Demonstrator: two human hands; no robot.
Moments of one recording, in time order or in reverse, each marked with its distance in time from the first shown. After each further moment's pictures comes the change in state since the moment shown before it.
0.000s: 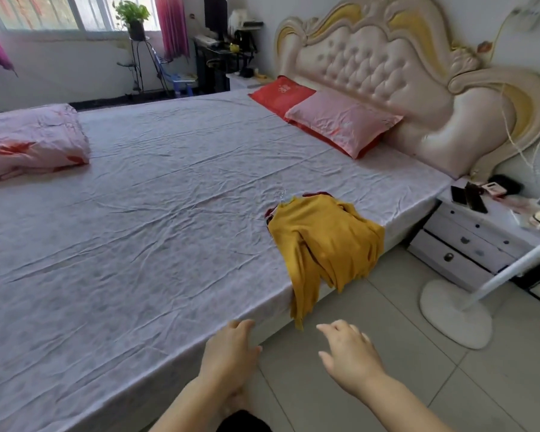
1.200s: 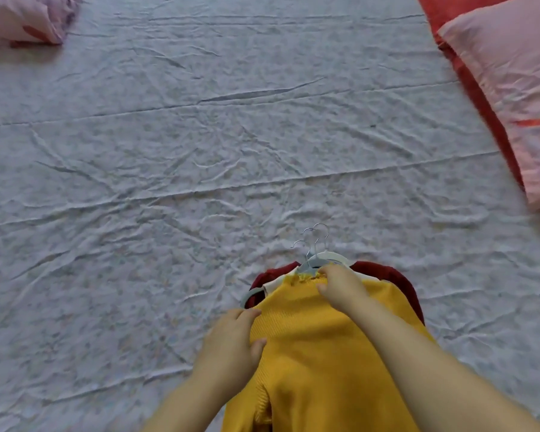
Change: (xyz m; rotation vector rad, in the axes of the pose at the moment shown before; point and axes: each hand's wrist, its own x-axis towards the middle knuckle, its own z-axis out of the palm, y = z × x) left_hand 0.631 0.079 -0.099 -0.373 -0.019 -0.452; right_hand 0.816 0.138 -0.092 -0.068 -0.412 -0.220
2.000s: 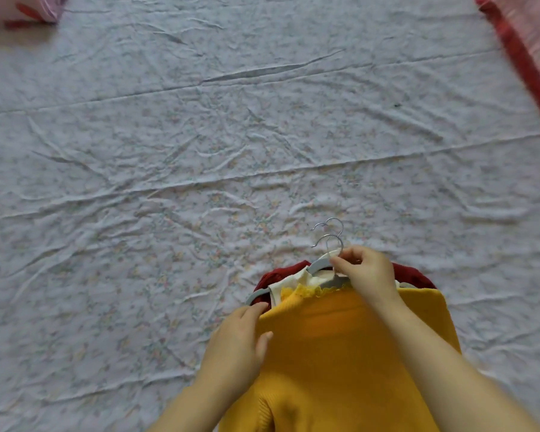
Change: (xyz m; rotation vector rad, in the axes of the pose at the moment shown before) left_hand 0.042 -0.008 0.023 -0.061 0.099 -0.006; right_hand 0.010 0.002 -0.022 0.689 0.301 -0.023
